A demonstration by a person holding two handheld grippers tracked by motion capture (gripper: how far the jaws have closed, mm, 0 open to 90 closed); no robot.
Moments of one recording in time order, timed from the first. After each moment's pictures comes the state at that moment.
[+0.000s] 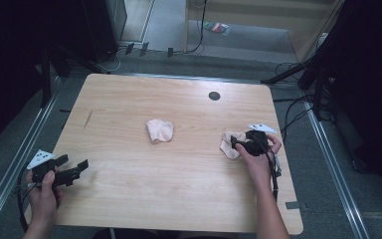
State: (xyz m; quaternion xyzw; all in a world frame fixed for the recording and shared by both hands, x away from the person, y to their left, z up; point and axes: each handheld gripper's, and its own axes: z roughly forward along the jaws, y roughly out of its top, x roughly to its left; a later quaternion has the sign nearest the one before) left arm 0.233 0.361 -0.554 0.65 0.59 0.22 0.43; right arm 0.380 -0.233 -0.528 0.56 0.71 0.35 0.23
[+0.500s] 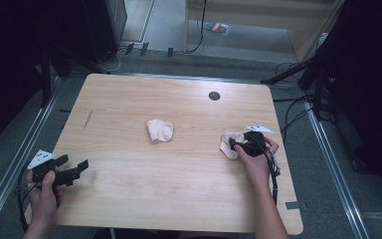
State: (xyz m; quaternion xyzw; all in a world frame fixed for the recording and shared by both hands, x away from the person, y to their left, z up) left arm 0.233 0.360 -0.554 0.65 0.59 0.22 0.43; right arm 0.386 -0.232 -0.543 0.57 0.72 0.34 0.22
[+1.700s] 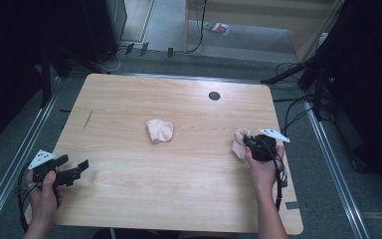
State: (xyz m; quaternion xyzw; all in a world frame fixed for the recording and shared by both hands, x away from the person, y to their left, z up) left arm 0.233 0.359 -0.553 0.65 0.59 0.22 0.42; right arm 0.346 -0.243 -0.505 0.59 0.66 0.40 0.24
